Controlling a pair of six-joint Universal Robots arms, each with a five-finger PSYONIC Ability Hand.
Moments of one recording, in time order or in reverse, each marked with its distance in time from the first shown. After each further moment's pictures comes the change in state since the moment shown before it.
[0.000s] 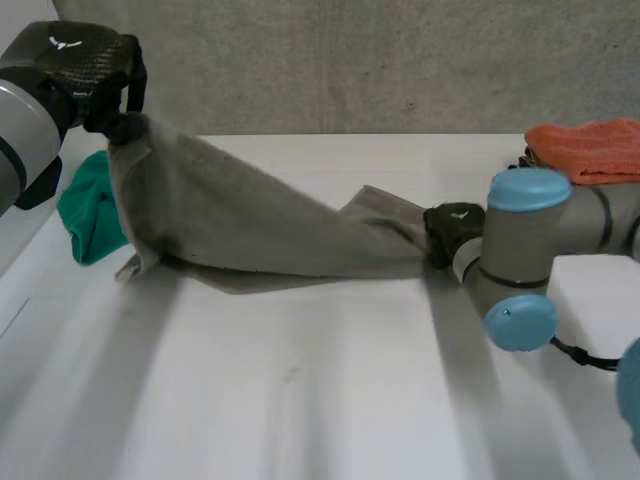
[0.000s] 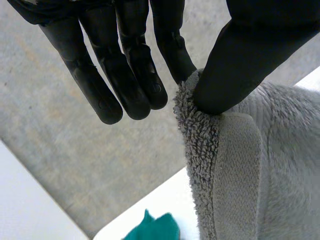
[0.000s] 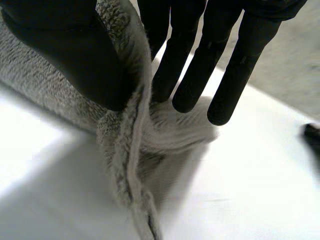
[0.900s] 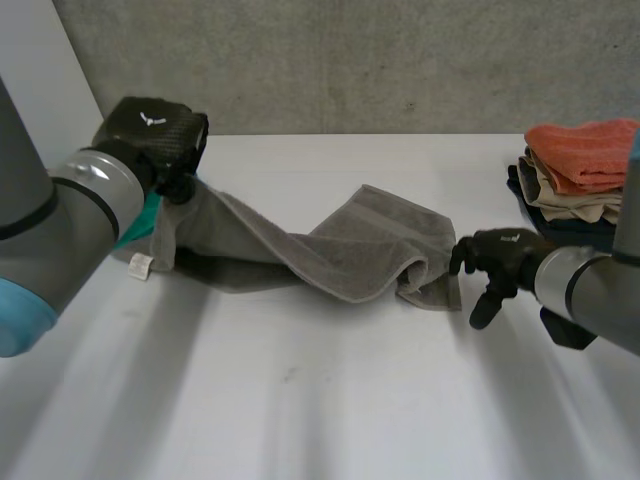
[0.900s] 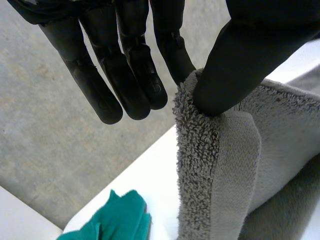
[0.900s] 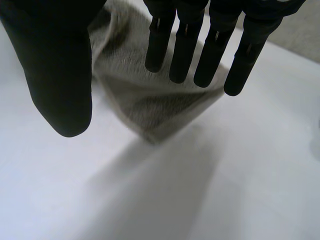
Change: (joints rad) left arm -0.120 -0.114 -0.080 0.092 -0.050 0.096; right arm -0.175 -0.448 0.377 0.339 -0.288 -0.098; left_hand 0.000 -0.003 -0.003 0.000 0.000; right_hand -0.521 -0.609 -0.611 -0.623 -0.591
